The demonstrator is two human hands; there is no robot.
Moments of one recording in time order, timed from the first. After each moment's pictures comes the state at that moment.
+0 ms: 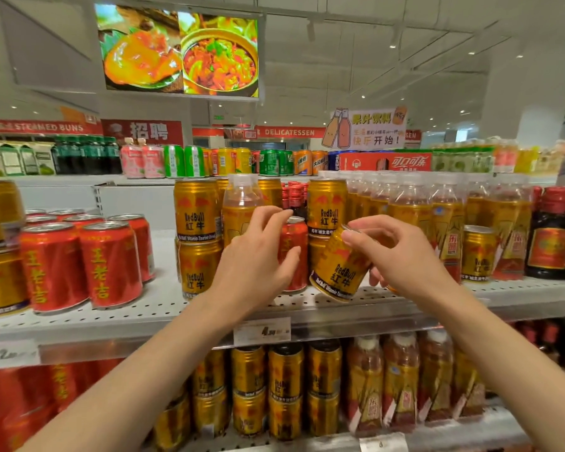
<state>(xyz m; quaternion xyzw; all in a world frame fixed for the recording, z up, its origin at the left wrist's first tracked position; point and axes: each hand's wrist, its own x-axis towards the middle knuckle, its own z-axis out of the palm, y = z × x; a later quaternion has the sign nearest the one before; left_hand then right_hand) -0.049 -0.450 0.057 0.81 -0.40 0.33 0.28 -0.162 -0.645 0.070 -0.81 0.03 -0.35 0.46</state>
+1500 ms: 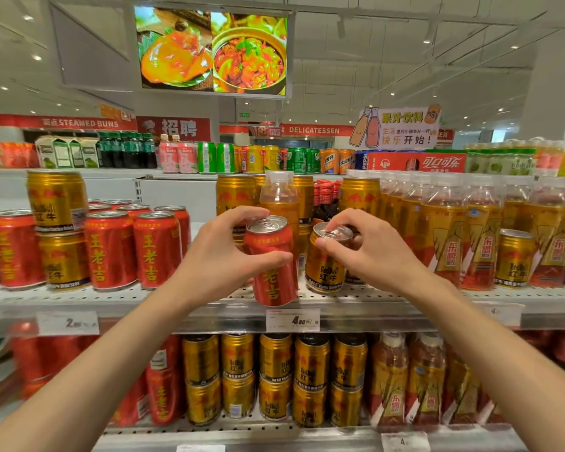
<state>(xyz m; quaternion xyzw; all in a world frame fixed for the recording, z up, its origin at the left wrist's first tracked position) -0.060 -0.360 0.070 0.78 -0.35 0.17 0.49 -0.112 -0.610 0.069 -0.90 -0.08 -0.36 0.23</state>
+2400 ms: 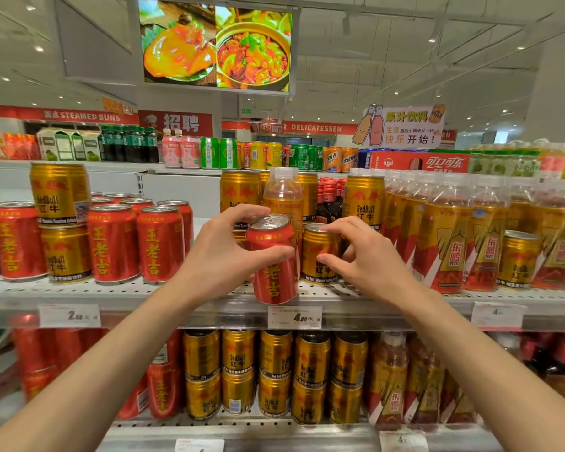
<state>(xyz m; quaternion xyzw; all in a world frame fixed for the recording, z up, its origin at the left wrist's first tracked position) -0.056 -0.359 0.064 0.77 -0.33 0.17 0.51 -0.098 -0.608 0.048 -0.92 -0.07 -0.36 0.14</state>
